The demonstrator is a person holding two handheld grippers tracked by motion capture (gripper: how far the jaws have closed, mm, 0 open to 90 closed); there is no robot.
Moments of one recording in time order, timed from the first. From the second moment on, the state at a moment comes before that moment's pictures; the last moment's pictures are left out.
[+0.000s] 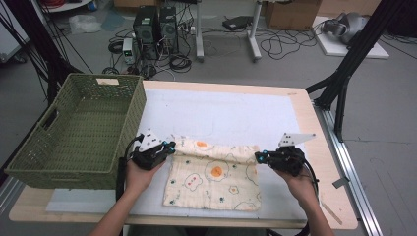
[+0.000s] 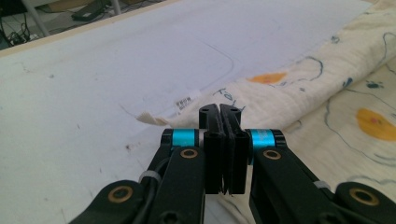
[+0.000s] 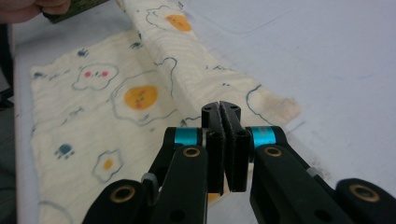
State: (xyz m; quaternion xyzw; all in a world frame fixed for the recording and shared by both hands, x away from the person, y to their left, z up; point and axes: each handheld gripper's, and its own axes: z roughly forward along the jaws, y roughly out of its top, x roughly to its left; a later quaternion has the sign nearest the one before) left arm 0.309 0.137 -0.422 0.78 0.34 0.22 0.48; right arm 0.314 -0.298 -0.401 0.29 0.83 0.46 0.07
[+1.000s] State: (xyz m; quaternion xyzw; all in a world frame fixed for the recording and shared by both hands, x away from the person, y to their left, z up) left arm 0.328 0.126 -0.444 0.83 0.35 0.12 0.43; right arm 0.322 -0.287 -0.437 0.32 0.85 0.42 0.04
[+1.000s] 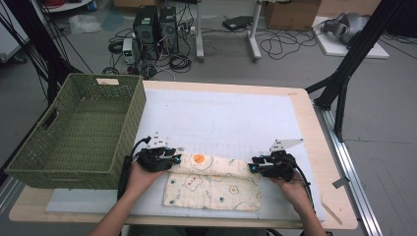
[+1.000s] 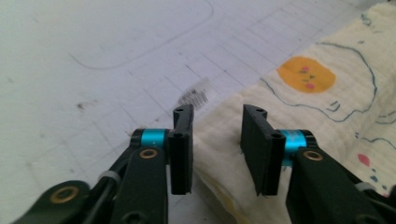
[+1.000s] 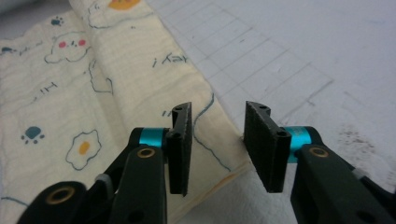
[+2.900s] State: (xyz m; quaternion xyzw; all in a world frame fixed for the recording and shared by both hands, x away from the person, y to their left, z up) left arm 0.285 0.141 -0.419 0.80 0.30 0.17 0.49; right arm 0.298 -0.281 -0.421 0.27 0.85 0.45 0.03
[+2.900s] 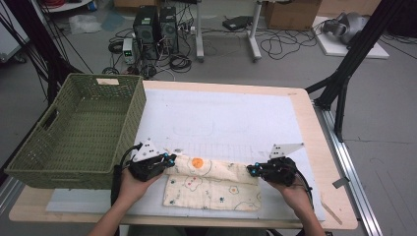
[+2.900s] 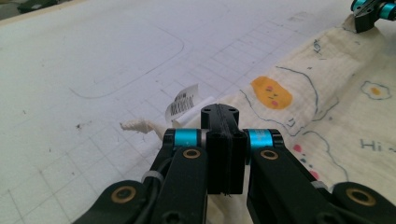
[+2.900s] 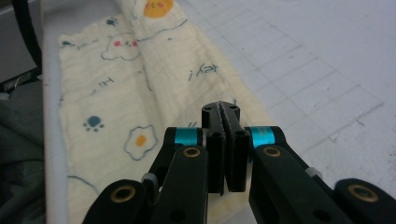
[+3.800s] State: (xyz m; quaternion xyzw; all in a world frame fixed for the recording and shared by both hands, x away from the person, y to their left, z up) left arm 0.264 0.149 -0.424 0.80 0.29 0.16 0.50; right arm 0.279 -0.289 -0.425 0.27 0.85 0.46 0.04
